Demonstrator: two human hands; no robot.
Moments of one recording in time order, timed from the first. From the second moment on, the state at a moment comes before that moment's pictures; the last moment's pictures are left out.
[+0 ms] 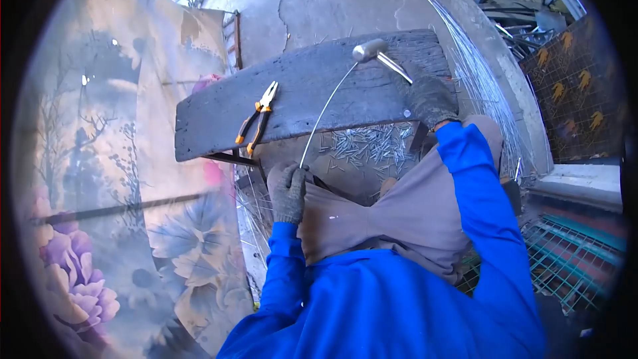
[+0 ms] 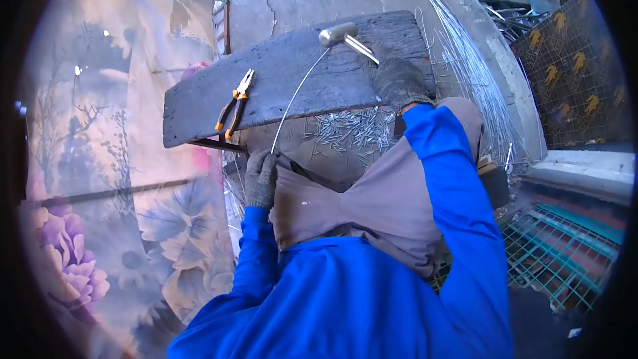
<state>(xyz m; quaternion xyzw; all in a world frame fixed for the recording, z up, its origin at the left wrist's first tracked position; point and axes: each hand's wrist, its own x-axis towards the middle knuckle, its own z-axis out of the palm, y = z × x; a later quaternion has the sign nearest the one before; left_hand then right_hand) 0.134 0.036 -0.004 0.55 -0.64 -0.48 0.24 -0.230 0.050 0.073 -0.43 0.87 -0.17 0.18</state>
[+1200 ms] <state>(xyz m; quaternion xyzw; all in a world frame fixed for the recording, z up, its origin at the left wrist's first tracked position) 0.130 0.039 -0.044 0.54 -0.72 -0.31 0.30 -0.183 0.037 0.043 -0.50 0.79 -0.27 0.22</state>
